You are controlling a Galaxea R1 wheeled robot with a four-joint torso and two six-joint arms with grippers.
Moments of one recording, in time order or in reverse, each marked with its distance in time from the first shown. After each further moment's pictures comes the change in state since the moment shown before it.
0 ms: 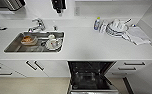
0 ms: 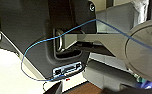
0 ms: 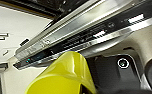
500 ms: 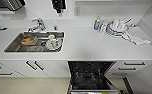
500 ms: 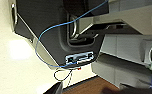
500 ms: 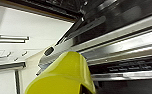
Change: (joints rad) left arm 0.101 0.131 -0.340 0.014 -0.161 0.006; right arm 0.141 0.145 -0.006 -0.002 -0.071 0.070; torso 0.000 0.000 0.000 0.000
